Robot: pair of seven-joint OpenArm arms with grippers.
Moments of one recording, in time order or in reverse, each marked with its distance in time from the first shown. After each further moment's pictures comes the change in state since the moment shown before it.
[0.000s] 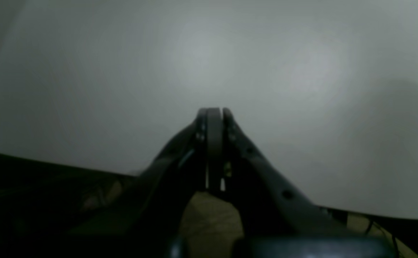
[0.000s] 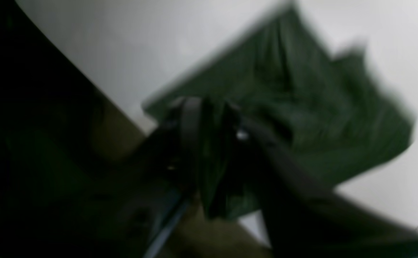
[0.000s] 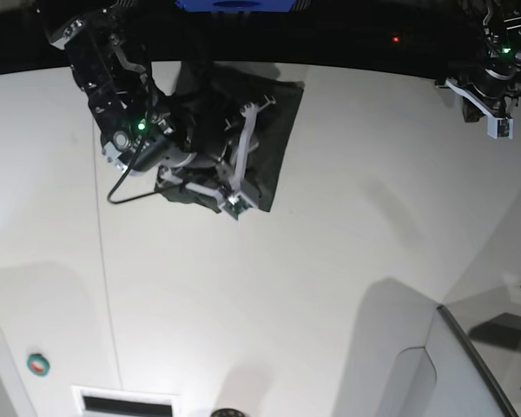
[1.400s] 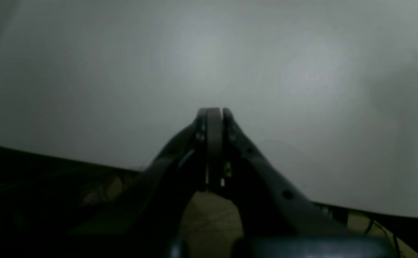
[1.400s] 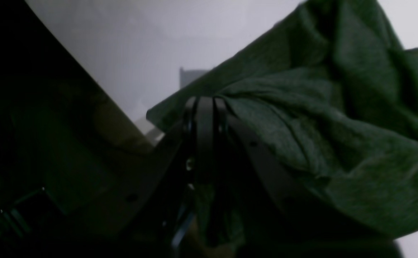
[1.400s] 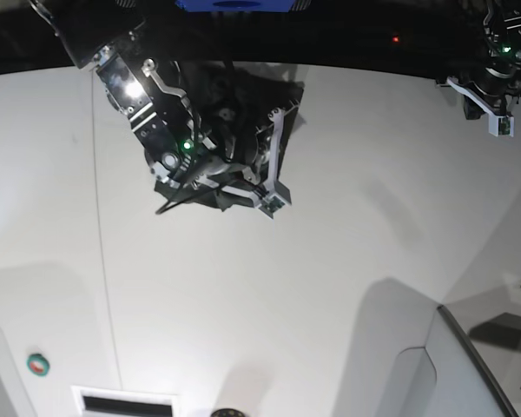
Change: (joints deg) left arm 0.0 0.0 -0.2 -1.1 0.0 0.0 -0.1; right arm 6.6 -3.4 -6.4 -14.2 0.4 0.0 5.4
